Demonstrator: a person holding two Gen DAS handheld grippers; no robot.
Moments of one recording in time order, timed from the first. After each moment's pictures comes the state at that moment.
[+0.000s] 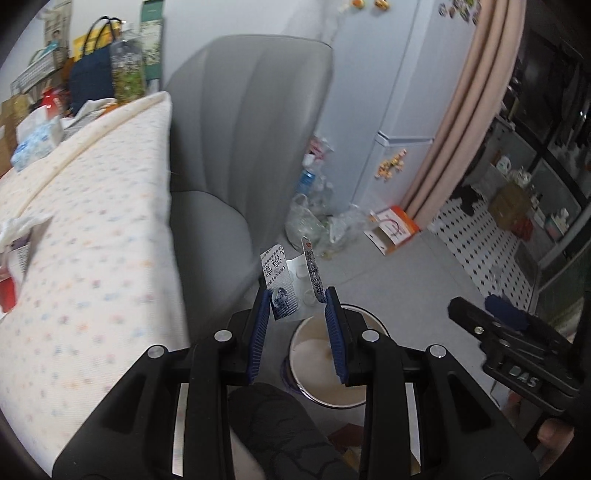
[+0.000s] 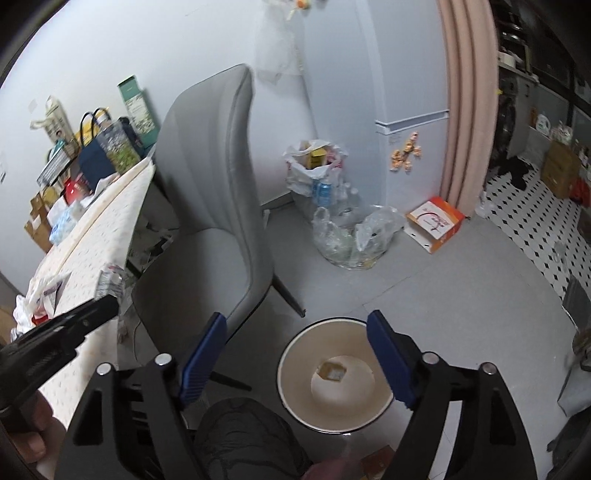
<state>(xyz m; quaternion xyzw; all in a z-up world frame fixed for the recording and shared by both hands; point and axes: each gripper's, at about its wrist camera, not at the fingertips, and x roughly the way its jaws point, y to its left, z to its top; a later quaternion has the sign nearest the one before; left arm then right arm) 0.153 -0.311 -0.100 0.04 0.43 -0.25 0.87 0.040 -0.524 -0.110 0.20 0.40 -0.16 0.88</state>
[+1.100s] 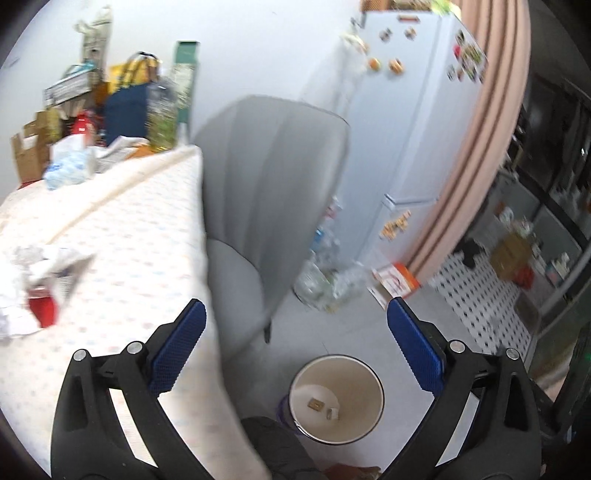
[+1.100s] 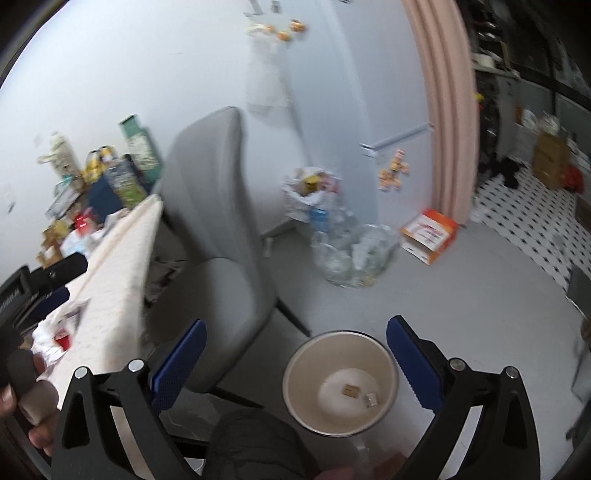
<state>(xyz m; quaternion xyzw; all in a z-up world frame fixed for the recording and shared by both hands) 0.139 -0.263 -0.028 -0.03 0.34 -0.21 0.91 0.005 -0.507 -0.076 0.20 0.33 -0.13 0.91</state>
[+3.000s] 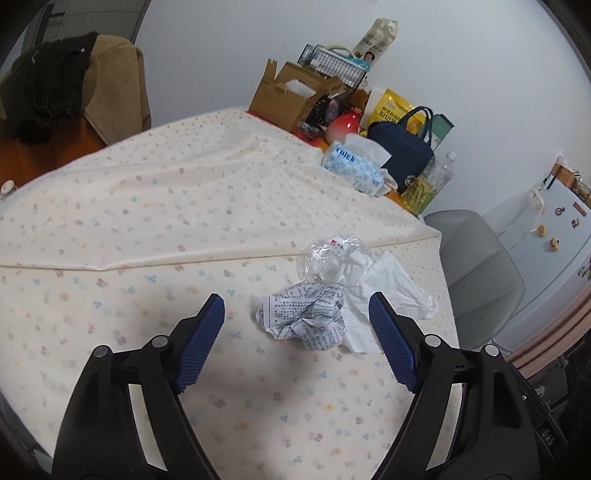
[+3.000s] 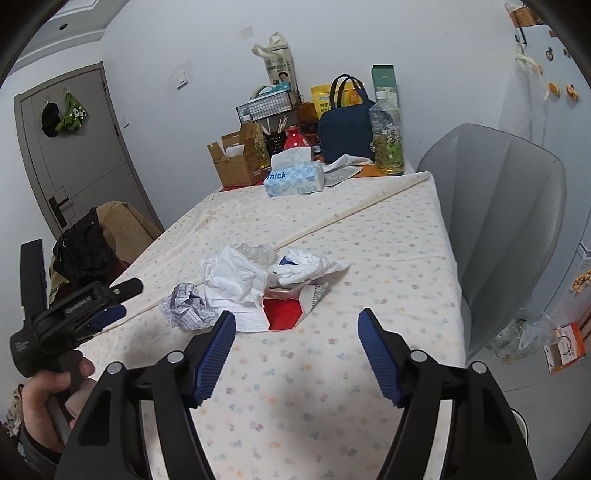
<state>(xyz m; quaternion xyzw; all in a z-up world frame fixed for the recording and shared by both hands) 0.138 0.132 -0.070 -0.27 0.33 0.05 0.90 0.144 -0.169 -0.016 0.06 0.35 0.18 0.92</state>
